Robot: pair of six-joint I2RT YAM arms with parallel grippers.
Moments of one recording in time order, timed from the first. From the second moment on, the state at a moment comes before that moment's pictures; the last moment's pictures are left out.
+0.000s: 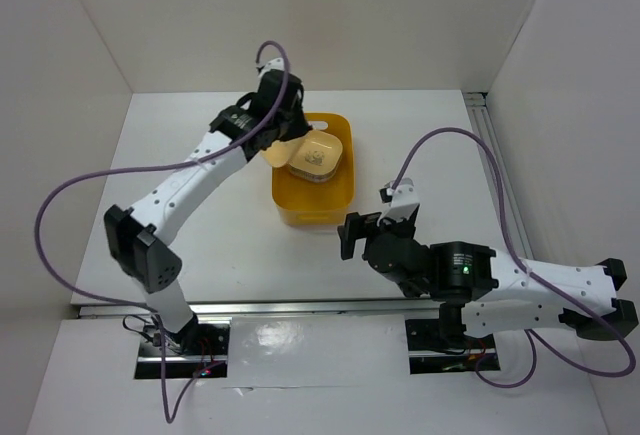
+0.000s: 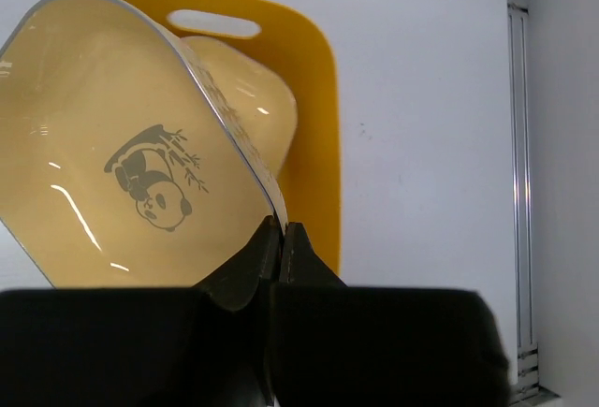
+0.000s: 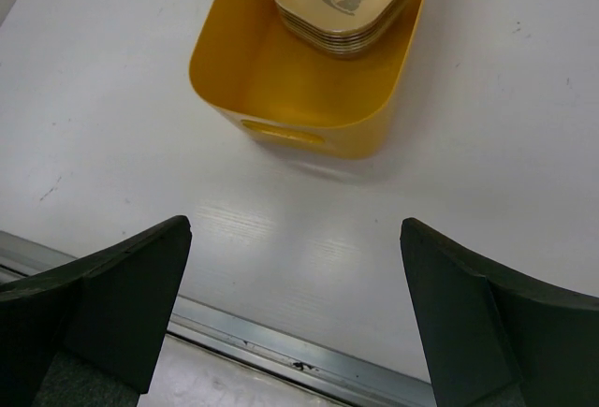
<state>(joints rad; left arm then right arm) -0.58 1.67 1.78 -0.70 -0.27 -0.73 1.40 0.91 0.99 -0.67 0.94 0.73</state>
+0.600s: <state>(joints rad) -0.63 2.16 2.21 -0.78 -0.26 -0.74 1.40 0.85 0.95 -0.72 0.98 0.78</state>
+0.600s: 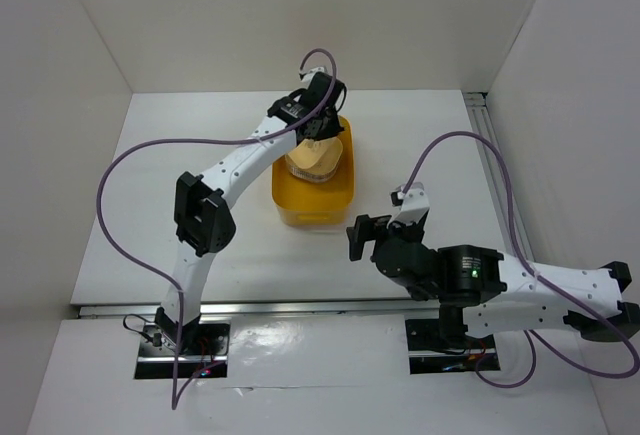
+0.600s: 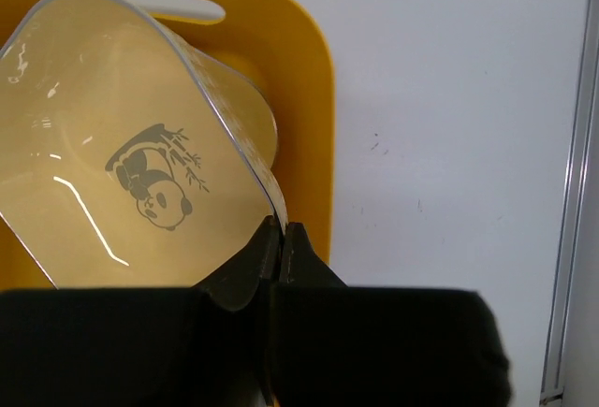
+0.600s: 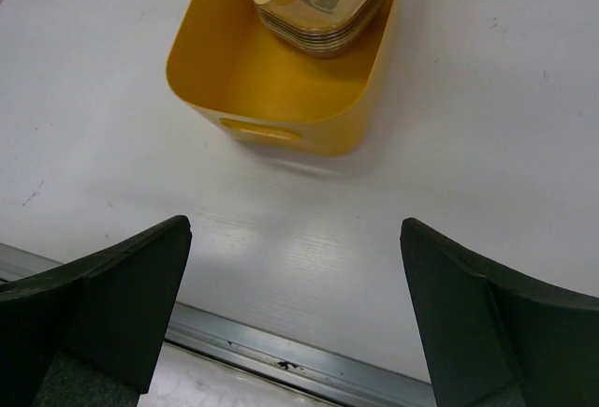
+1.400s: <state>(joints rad) -0.61 2.16 2.13 -0.70 -0.31 -0.99 1.40 0.91 0.92 -0.68 0.97 0.69</state>
